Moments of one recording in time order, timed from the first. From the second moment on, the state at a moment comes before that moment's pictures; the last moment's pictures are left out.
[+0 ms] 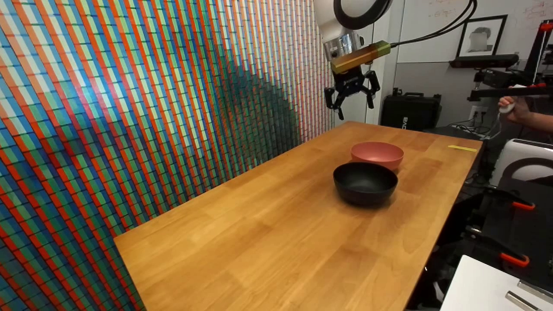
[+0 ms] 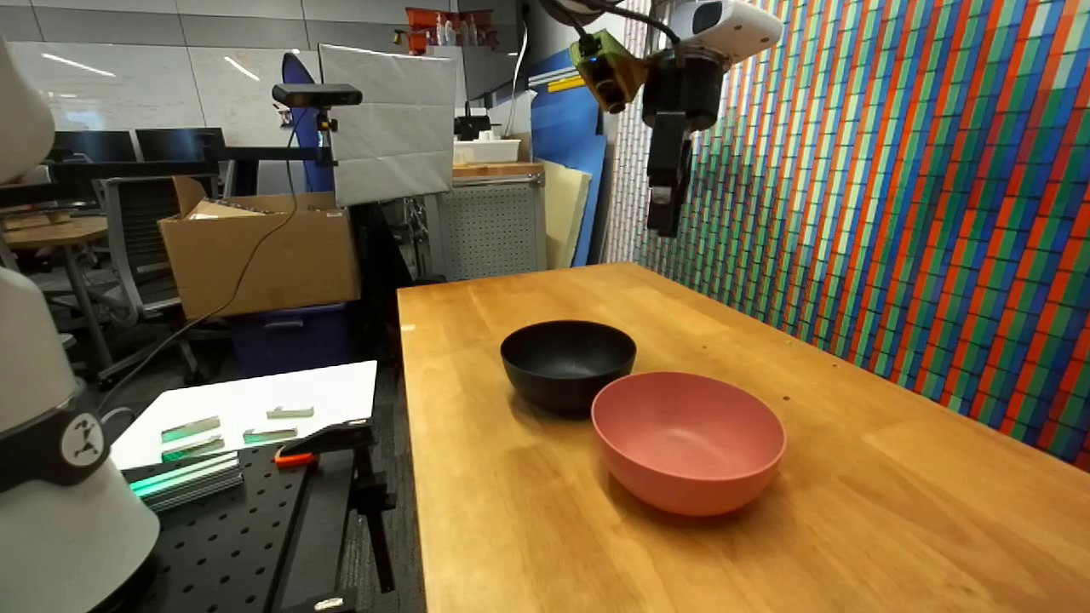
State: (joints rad) arm 0.08 0.25 0.13 -1.87 -0.20 1.89 0.92
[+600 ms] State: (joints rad) arm 0.09 0.36 0.04 -1.94 -0.14 2.07 1.03
